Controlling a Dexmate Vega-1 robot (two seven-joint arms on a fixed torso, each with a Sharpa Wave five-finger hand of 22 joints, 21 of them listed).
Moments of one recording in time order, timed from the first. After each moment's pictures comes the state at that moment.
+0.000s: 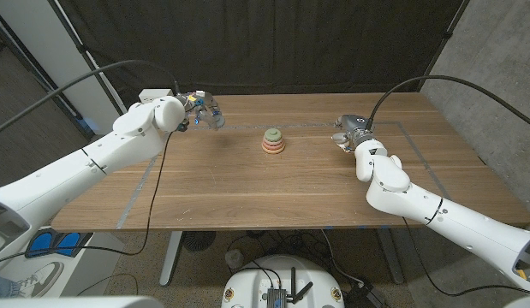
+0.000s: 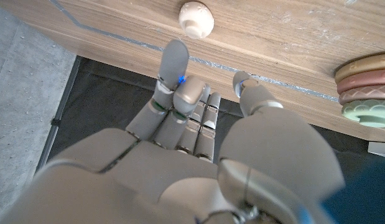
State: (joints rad) left arm 0.57 0.98 0.64 -1.97 0.46 0.58 -0.31; left_hand 1.11 -0.02 0.35 -0.18 0.32 0.66 -0.01 0.28 0.26 0.70 -0.08 0.23 0.44 1.17 -0.22 1.45 0.66 0.85 -0.11 1.56 0.24; right arm -0.73 -0.80 -0.82 -2.01 -0.67 -0.91 0.00; right_hand 0.92 0.00 0.55 -0.16 0.32 0.57 -0.05 0.30 0.29 0.63 -0.11 0.21 0.59 1.17 -0.22 1.41 1.21 1.08 -0.19 1.46 0.19
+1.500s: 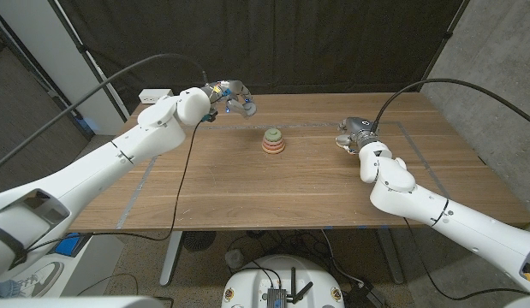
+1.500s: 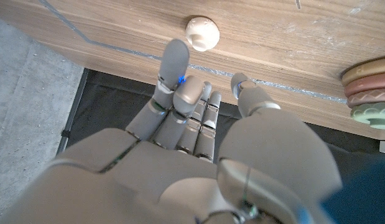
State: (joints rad) left arm 0.47 0.82 0.70 -1.88 0.46 0.40 -0.26; left_hand 1.11 -0.02 0.35 -0.18 0.32 0.68 -0.02 0.27 0.27 0.71 -0.08 0.21 0.47 1.19 -0.22 1.44 0.68 0.85 -0.11 1.56 0.24; right arm -0.75 -0.82 -0.80 -2.02 -0.59 -0.93 -0.04; right_hand 0.92 0.02 0.55 -0.16 0.32 0.59 -0.04 0.30 0.29 0.66 -0.10 0.21 0.60 1.17 -0.22 1.41 1.22 1.10 -0.20 1.46 0.19
